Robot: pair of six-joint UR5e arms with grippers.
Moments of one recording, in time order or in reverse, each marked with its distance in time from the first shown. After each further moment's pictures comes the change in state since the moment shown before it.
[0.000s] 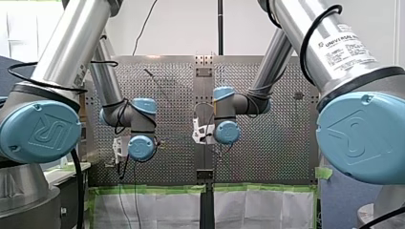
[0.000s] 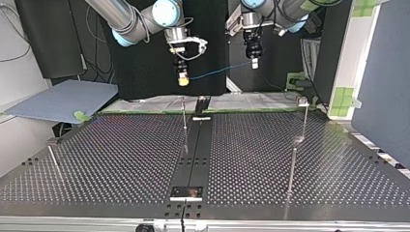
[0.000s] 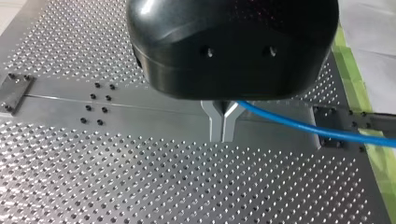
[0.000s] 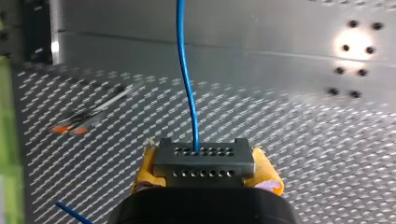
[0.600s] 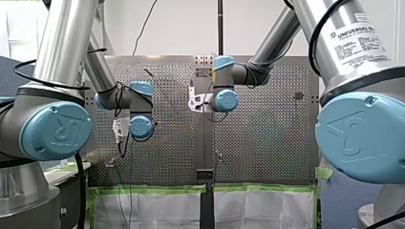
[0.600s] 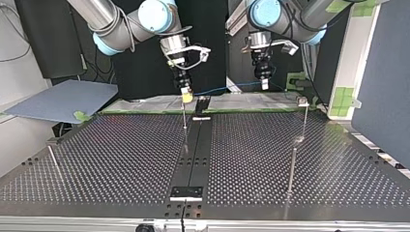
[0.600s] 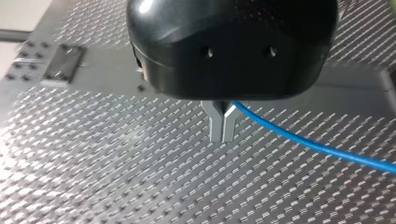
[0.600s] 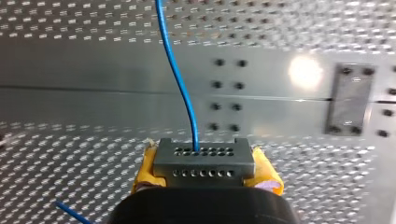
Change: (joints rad) left arm 0.149 0.153 0.098 -0.153 0.106 0.000; right arm -0.015 -0.153 -0.126 0.153 -0.129 0.002
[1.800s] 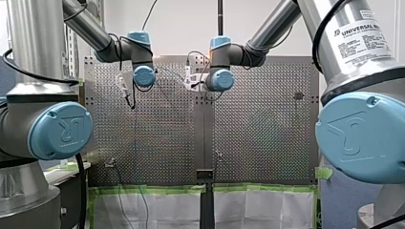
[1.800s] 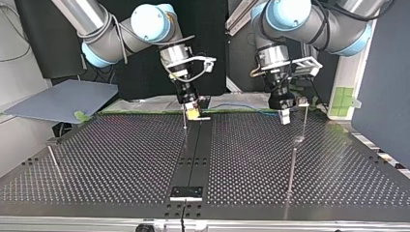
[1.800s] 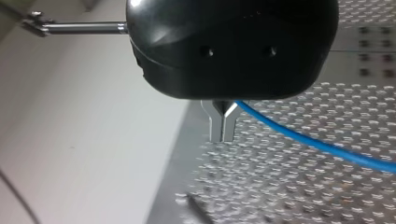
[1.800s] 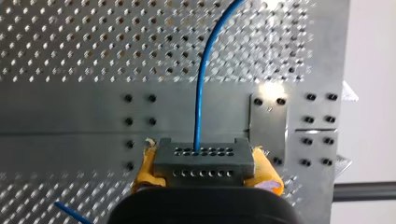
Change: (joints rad) left arm 0.034 0.308 0.265 -0.309 -0.008 -0.105; right arm 0.002 -0.028 -0.168 0.121 -0.076 0.018
